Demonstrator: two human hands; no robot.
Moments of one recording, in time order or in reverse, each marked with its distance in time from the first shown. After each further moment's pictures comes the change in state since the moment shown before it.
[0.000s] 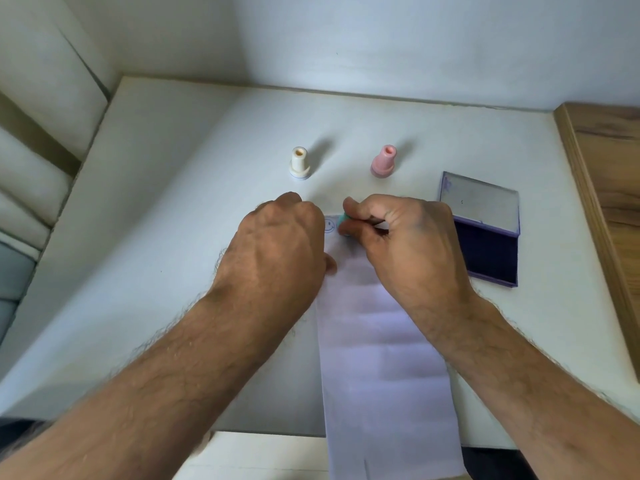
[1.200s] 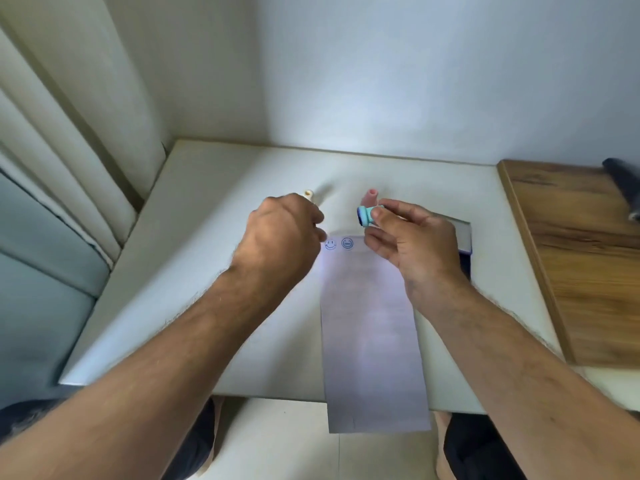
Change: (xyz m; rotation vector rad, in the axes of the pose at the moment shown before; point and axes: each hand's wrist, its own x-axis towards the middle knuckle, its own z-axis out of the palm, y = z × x) left_hand -0.005 -0.012 -0.035 -0.440 0.120 -0.174; right_hand -0.002 -0.046 -0.049 0.946 0.145 0.695
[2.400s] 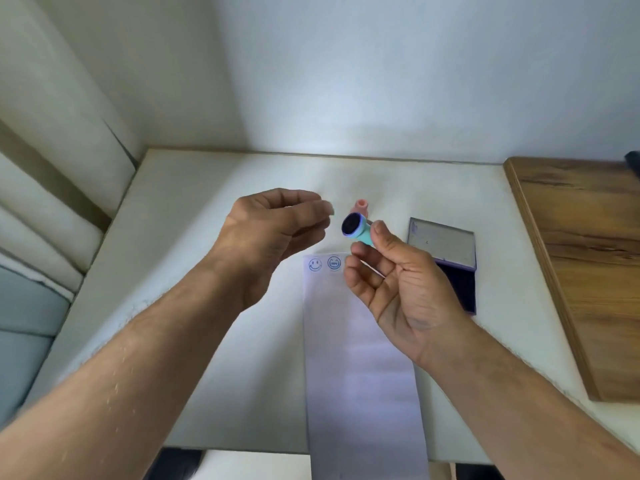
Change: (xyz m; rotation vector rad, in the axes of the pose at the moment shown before) left_hand 0.025 0.017 -0.004 -1.191 -0.217 -0.331; right_hand 0.003 0.002 -0.005 0.418 -0.185 0.373
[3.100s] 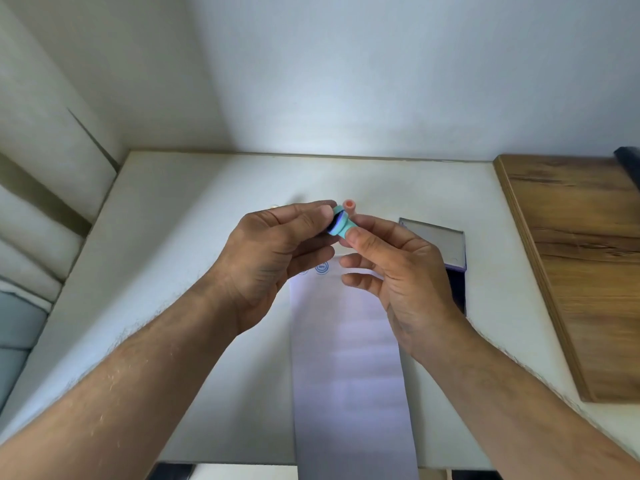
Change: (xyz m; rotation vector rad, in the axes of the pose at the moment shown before) left_hand -0.007 -0.011 0.015 -0.061 -0.152 -0.035; right_hand 0.007 -0.007 -0.009 -0.370 0.003 -0.263
